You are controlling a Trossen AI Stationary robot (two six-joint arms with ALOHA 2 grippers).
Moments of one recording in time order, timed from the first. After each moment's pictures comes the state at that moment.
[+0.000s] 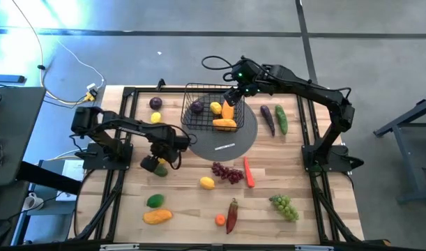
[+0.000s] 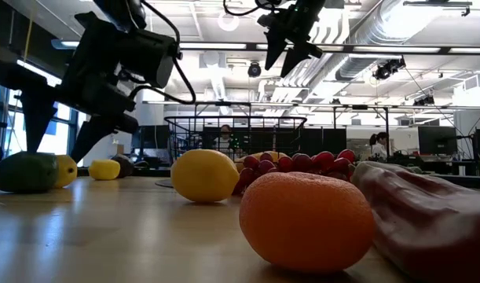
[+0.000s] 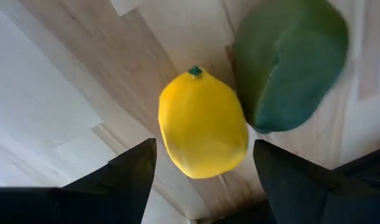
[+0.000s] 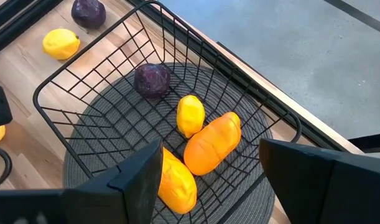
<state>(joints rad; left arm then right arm) 0.14 1.61 0.92 -1.16 0.05 0.49 -0.41 1.71 1.78 -0.99 0.18 0.37</state>
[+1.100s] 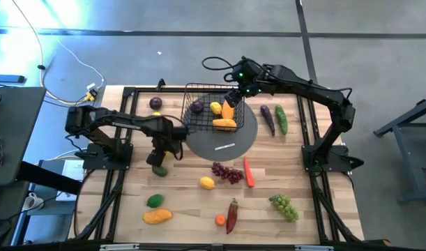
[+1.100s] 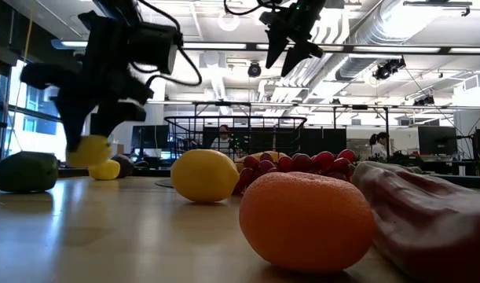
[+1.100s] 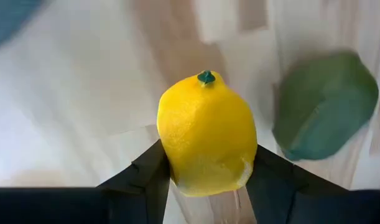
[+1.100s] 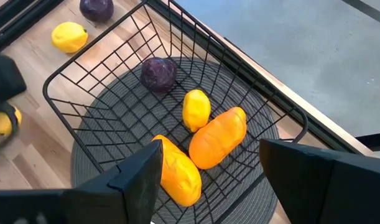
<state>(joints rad) 0.25 1.51 0.92 -1.07 0.04 0.37 -0.41 1.71 1.78 -1.00 0.15 0.36</state>
